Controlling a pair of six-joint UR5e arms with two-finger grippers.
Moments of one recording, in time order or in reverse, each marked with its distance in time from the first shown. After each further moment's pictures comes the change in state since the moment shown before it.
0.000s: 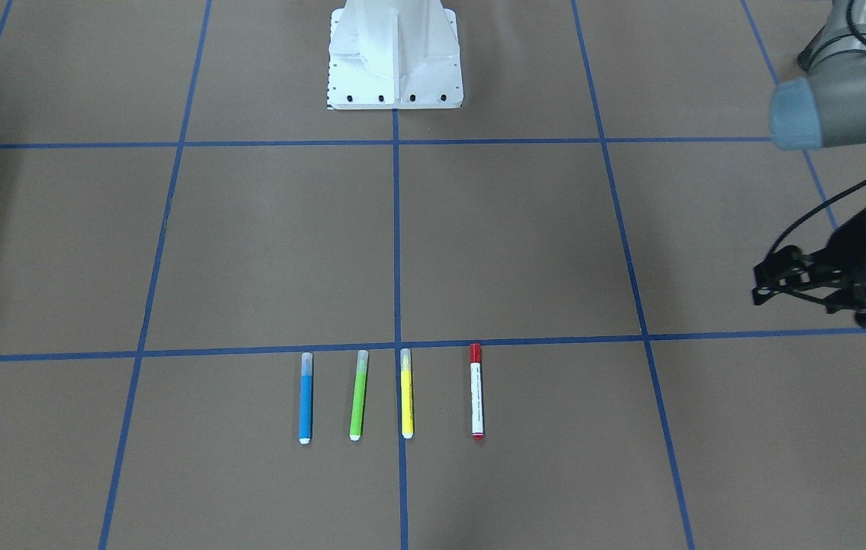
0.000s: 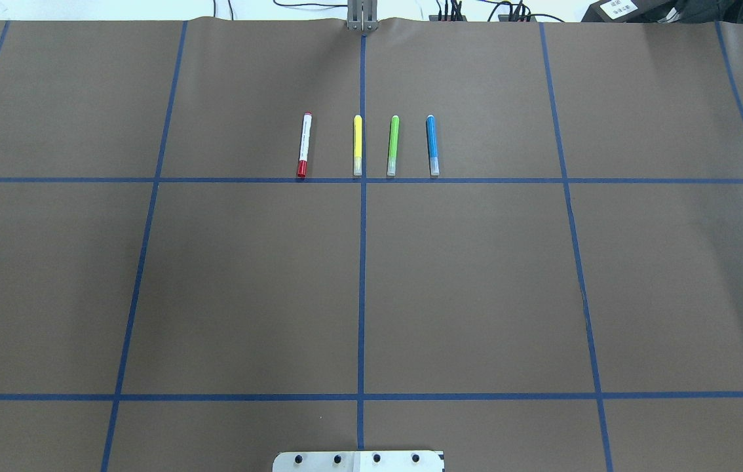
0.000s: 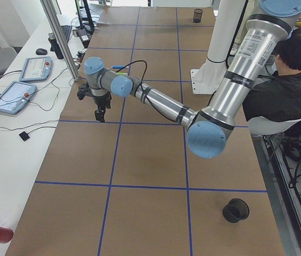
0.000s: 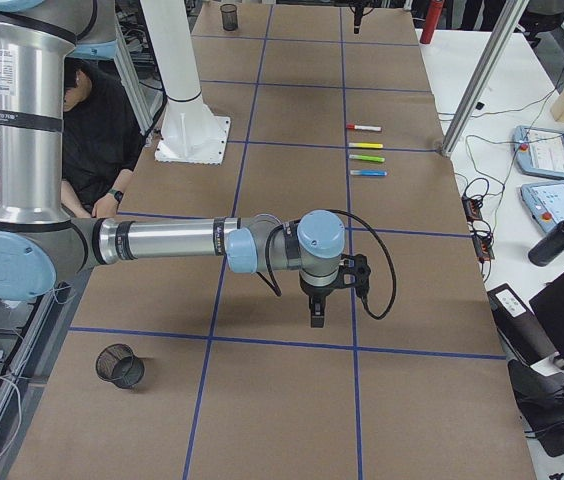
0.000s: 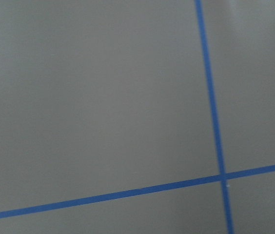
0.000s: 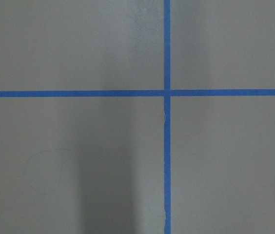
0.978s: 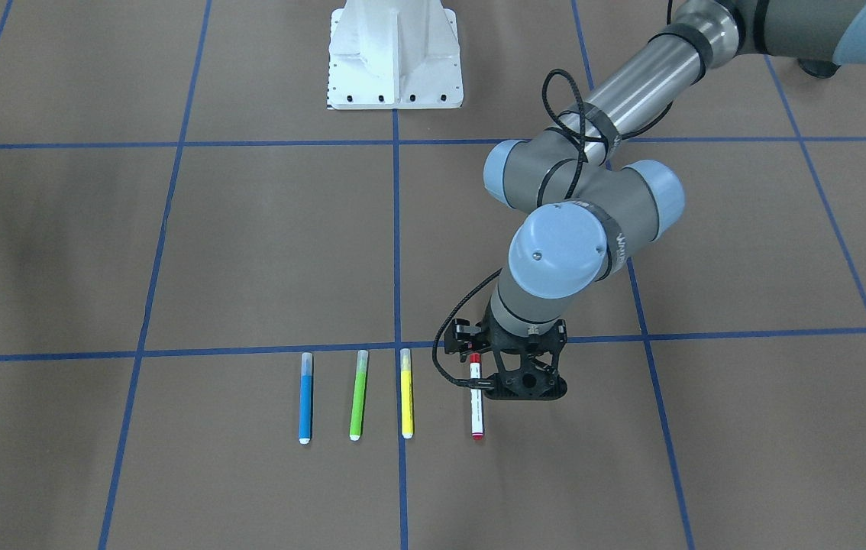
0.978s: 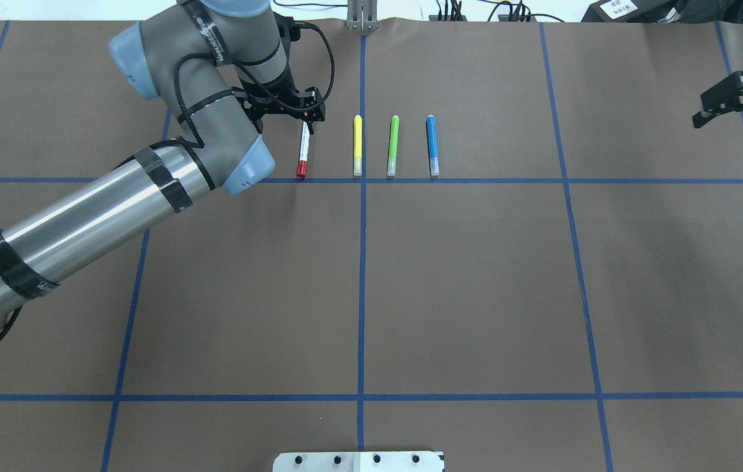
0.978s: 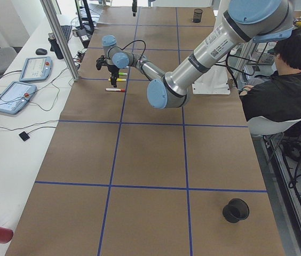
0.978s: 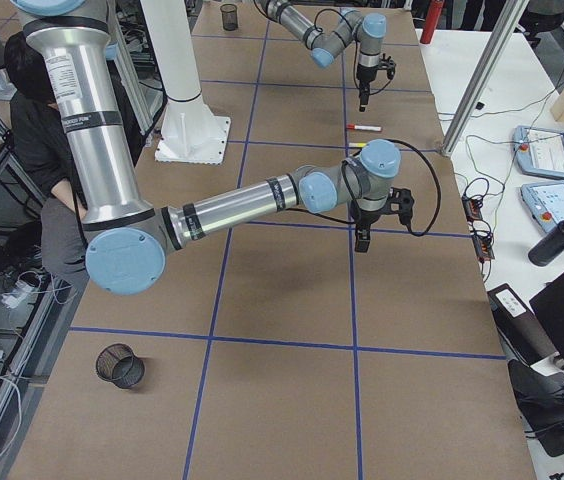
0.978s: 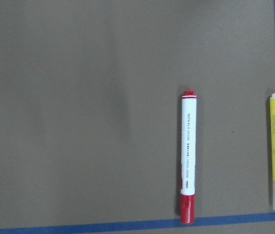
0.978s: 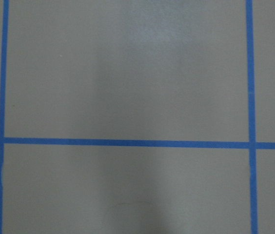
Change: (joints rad) left arm 0.330 -0.468 0.526 -0.275 0.165 -0.458; right arm -0.269 0.354 -0.074 -0.002 -0.015 0.468
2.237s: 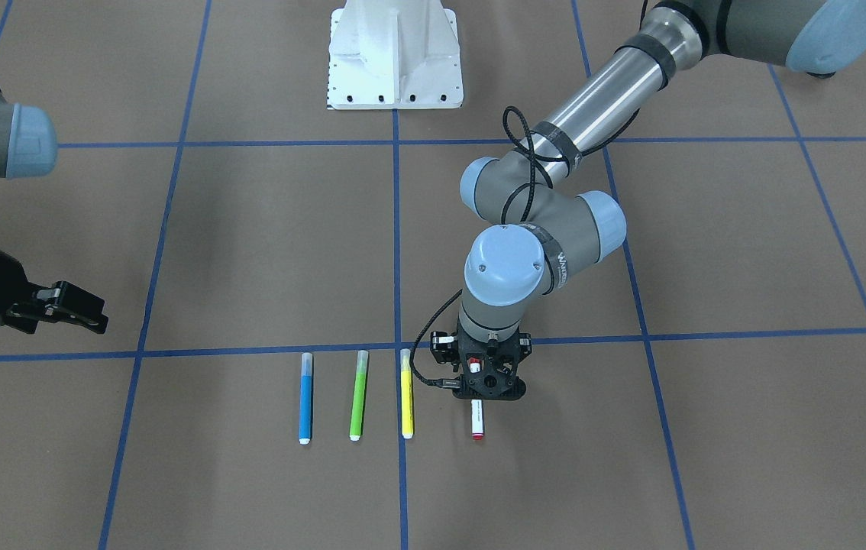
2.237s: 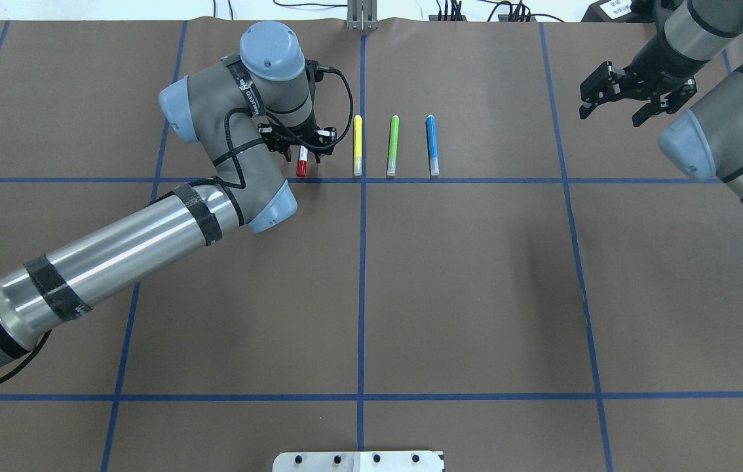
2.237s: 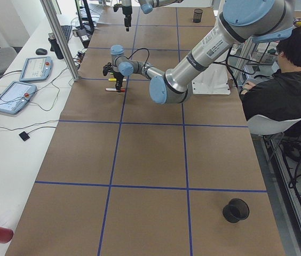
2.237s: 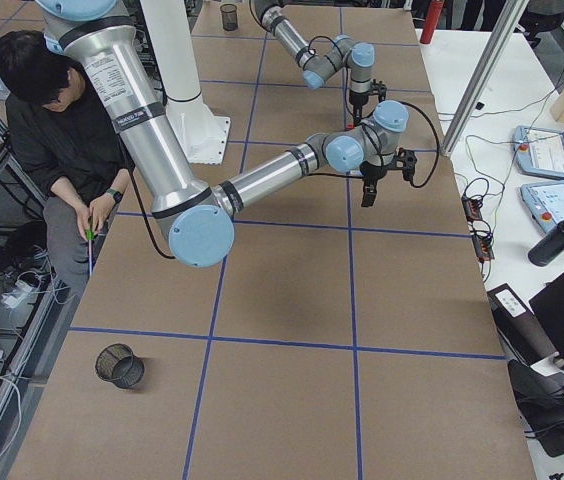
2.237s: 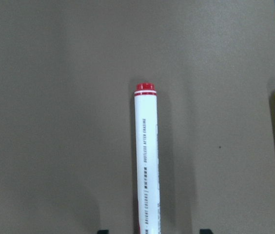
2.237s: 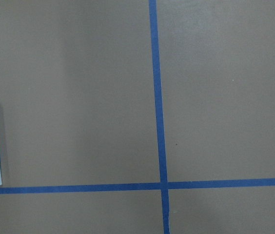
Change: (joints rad) left arm 0.073 -0.021 0.132 -0.127 0.097 -0.029; right arm -0.142 0.182 -0.084 0.009 -0.041 0.187
